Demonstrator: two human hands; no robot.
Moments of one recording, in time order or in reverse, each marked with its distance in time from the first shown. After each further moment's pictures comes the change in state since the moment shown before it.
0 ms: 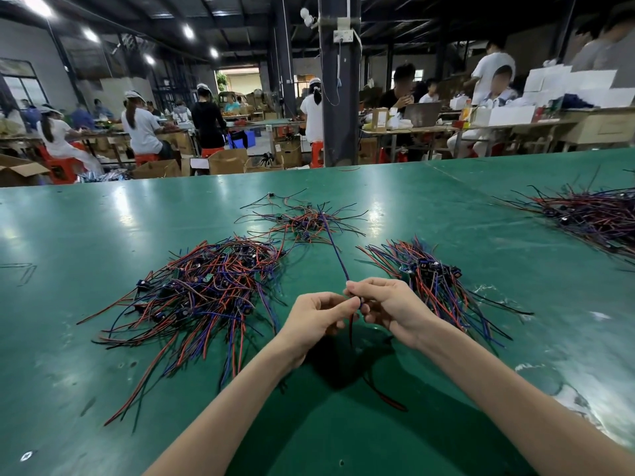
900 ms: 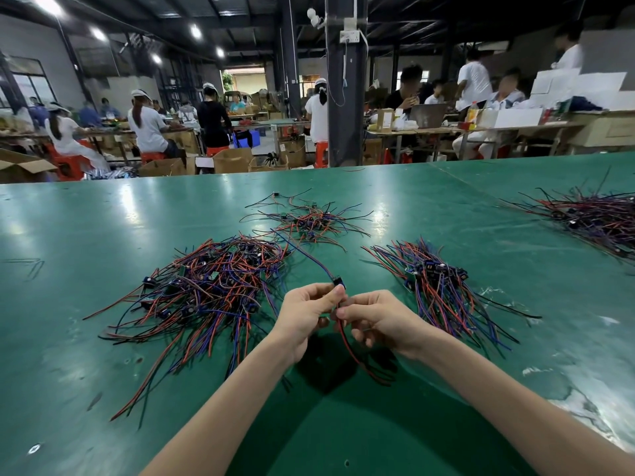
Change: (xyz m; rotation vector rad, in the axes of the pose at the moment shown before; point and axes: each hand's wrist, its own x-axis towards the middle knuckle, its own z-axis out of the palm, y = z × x) left_hand 0.006 0.001 -0.010 -0.194 0.182 -0.062; right_hand -0.008 0.009 0.012 -0.200 -0.244 0.021
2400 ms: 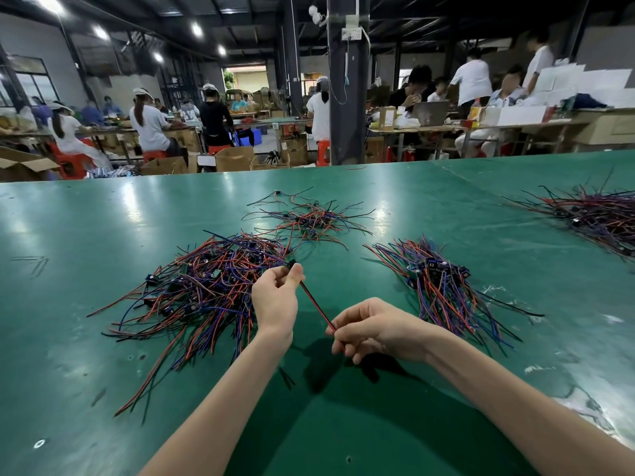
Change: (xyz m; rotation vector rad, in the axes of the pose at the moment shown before) left_hand 0.019 0.003 -0.024 0.151 0.505 0.269; right_hand -0.004 0.003 0.000 -0.053 -0.250 0.103
